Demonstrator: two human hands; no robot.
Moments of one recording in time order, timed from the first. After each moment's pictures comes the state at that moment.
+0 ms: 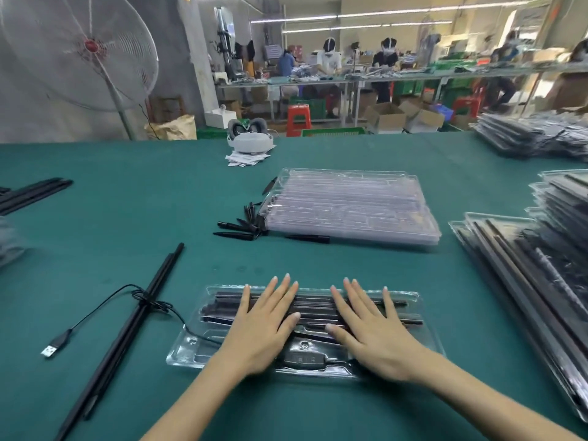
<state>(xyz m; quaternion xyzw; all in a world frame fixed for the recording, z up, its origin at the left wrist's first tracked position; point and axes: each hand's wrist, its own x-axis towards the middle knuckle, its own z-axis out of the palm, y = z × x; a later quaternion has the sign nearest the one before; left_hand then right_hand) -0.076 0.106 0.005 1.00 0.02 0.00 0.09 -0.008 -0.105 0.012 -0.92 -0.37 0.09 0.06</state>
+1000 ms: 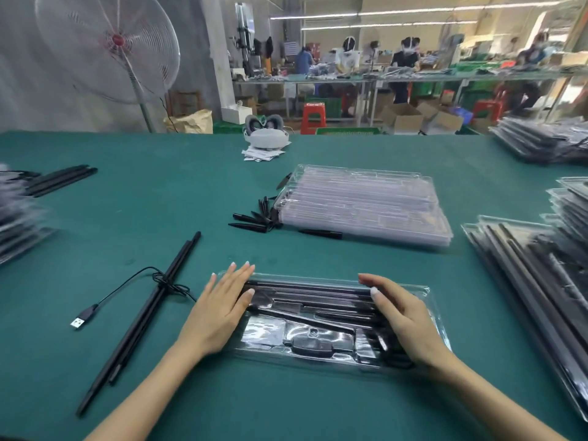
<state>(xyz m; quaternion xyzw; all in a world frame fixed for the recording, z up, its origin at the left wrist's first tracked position) -0.110 0.176 -0.005 0.97 0.06 0.11 0.19 -0.013 -0.123 0.021 -0.77 -0.28 0.05 0.57</state>
